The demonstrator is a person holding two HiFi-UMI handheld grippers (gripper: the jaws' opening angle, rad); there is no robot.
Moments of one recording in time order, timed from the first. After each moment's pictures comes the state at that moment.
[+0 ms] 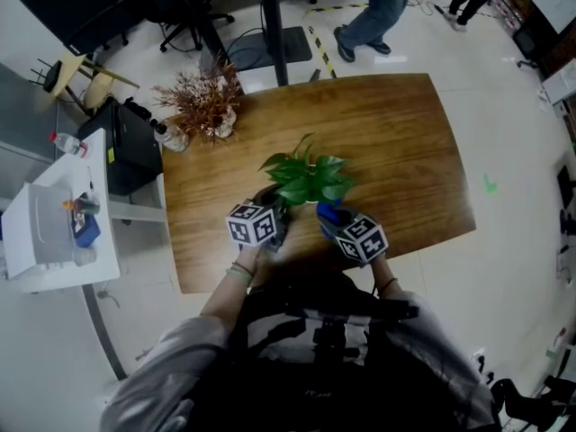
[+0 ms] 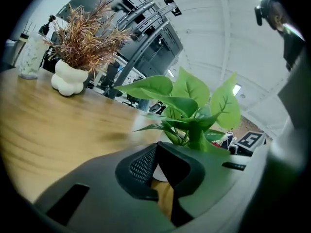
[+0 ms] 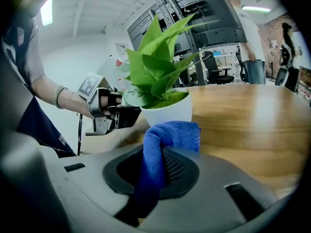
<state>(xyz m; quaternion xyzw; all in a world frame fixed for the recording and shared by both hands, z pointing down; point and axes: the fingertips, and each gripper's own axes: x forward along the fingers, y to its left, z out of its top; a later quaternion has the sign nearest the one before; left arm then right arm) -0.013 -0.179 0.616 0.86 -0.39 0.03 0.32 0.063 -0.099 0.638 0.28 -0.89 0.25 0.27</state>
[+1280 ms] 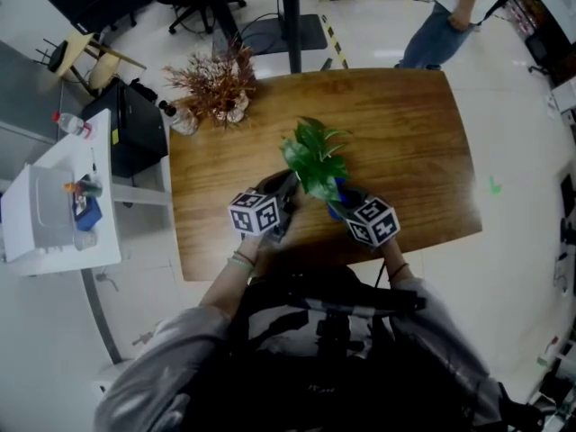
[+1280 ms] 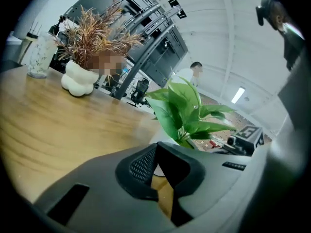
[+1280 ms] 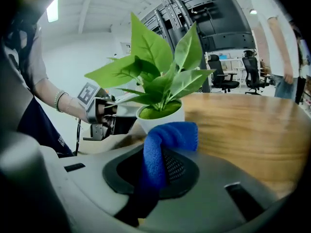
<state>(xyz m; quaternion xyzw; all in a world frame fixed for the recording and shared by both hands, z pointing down) -0.036 -0.181 0.619 0.85 -0.41 0.02 0.33 0.053 -0.127 0.620 0.27 -0.90 0.22 0.27</state>
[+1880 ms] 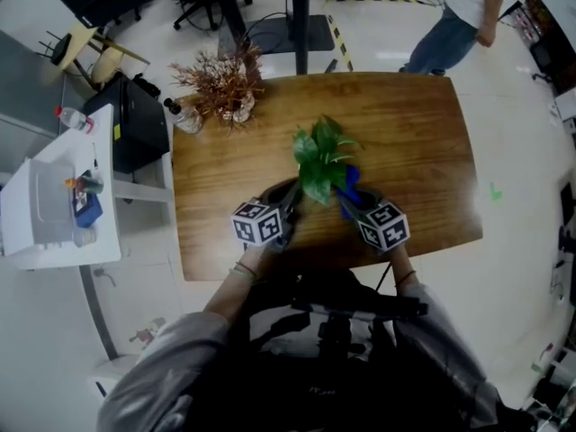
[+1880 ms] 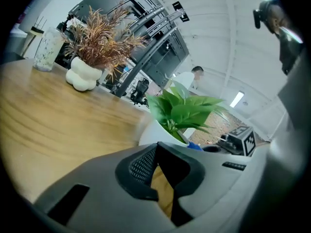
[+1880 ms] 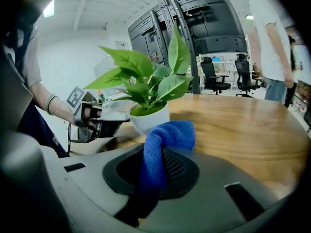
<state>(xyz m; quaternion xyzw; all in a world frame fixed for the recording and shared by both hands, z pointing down) -0.034 -0.162 0.620 0.85 -0.40 0.01 0.35 0.079 -0.140 0.616 0.31 -0.88 0.21 0.28</state>
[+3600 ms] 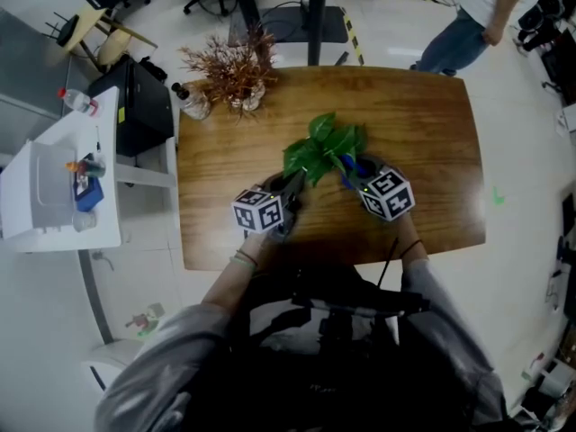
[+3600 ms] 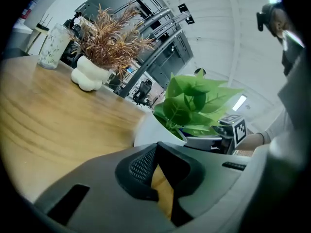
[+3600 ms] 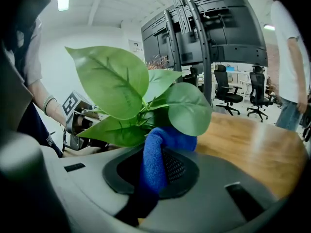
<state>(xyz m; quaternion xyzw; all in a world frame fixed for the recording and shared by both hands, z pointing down) -0.048 -0.173 0.623 0.84 -0.41 -0.01 0.36 0.047 -0.201 0.595 0.26 -0.91 0.15 0.29</state>
